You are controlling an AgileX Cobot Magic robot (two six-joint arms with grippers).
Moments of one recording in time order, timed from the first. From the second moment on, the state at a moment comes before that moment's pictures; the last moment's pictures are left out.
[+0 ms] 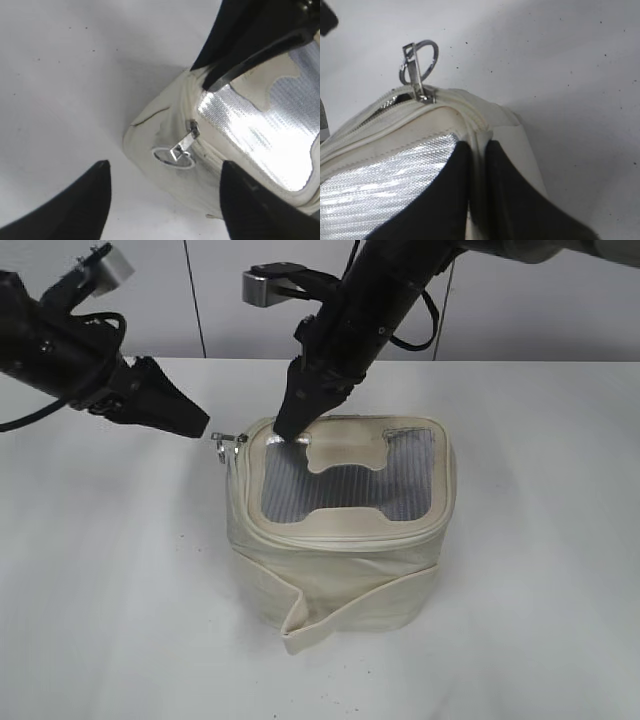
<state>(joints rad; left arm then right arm) -0.16 1.74 -1.15 -0.95 0.96 1.09 0.51 2.26 -1.97 0.56 1.21 -0.85</state>
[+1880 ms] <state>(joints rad) -0.35 1.78 -1.15 -0.76 0.80 0.86 0.51 2.26 -1.97 0.56 1.21 -0.83</state>
